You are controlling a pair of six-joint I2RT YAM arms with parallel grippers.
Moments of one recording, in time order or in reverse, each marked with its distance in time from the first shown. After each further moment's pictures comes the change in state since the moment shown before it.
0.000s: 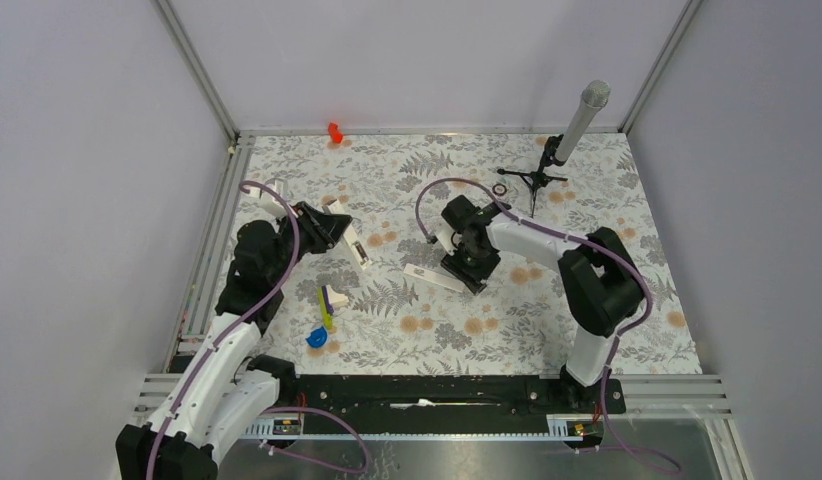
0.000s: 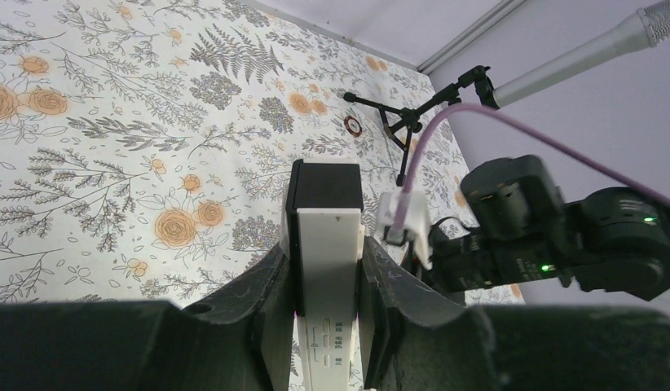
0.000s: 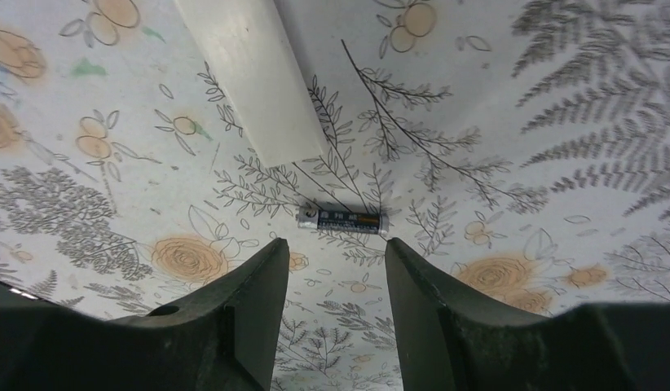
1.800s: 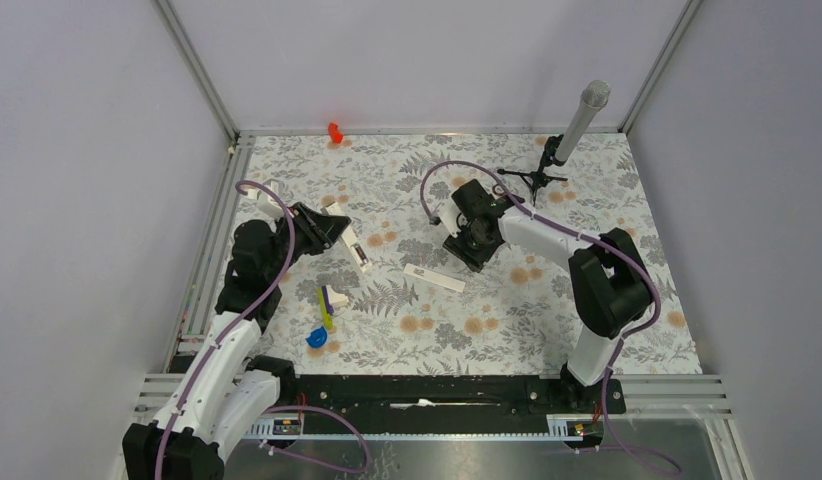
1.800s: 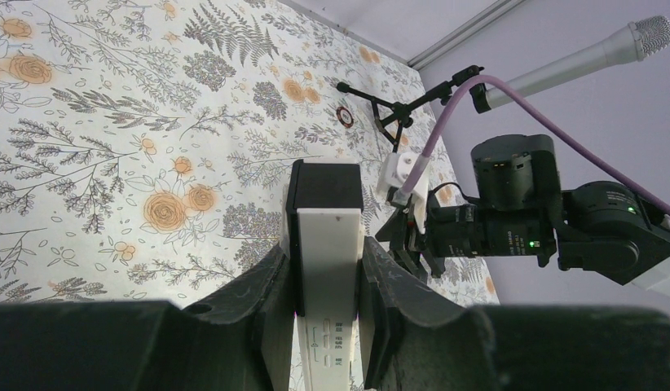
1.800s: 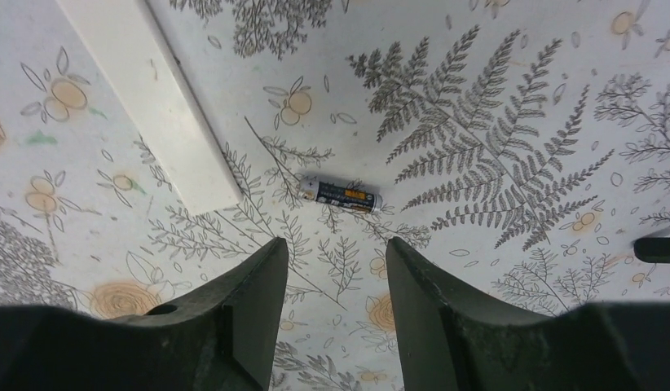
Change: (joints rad) left arm 0.069 0.014 -0.020 0.011 0.090 -0.065; right arm -0.064 -0.007 0.010 0.151 0.013 -0.089
